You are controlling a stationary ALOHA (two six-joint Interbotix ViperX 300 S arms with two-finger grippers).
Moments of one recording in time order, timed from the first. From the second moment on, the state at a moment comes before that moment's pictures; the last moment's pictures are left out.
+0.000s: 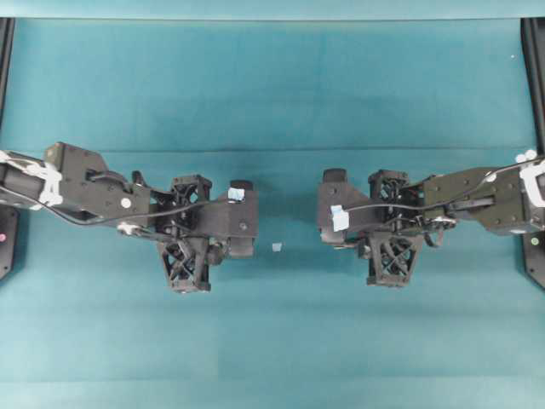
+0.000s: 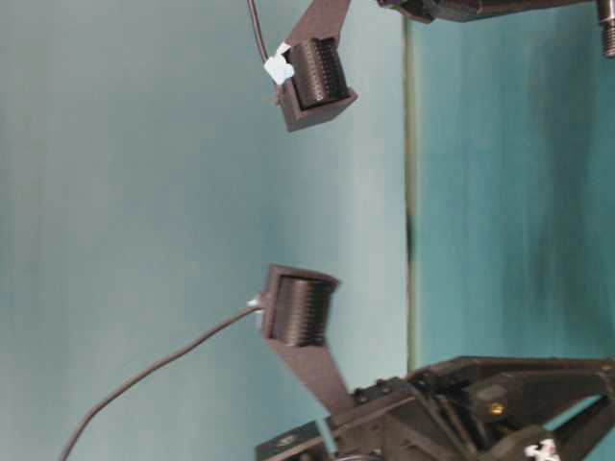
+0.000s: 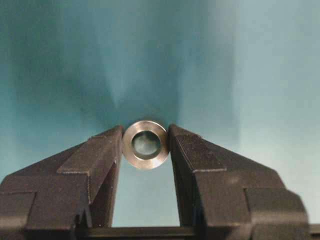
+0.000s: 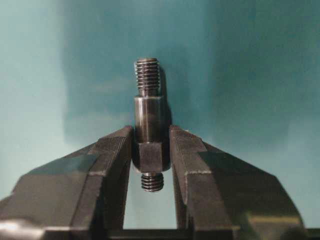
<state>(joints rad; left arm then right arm) -0.01 0.12 0.62 0.02 0.34 -0.02 -0.02 0.02 0.76 0.06 0.45 0.02</state>
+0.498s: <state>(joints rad) -0.02 0.01 0.69 0.02 0.19 -0.03 -0.02 -0.08 0.83 0.10 0.27 0.07</state>
